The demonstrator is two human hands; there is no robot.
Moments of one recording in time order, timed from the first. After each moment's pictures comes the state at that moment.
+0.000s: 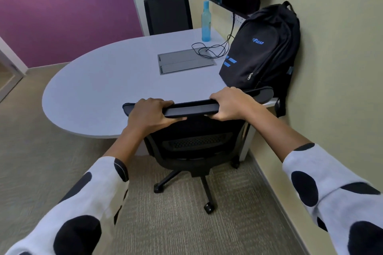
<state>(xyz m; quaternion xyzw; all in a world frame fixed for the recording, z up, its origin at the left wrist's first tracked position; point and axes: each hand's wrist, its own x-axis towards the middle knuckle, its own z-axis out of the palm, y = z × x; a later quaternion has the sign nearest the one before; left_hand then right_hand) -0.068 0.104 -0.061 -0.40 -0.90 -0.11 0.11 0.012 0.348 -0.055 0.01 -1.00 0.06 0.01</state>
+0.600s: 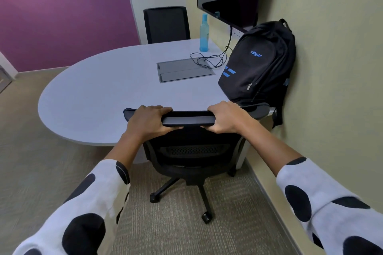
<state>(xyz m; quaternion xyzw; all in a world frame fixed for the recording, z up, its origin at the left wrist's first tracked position) -0.098 0.077 -0.067 -0.41 -0.90 -0.07 0.11 0.007 0.310 -0.055 -0.02 -1.00 0.04 0.01</state>
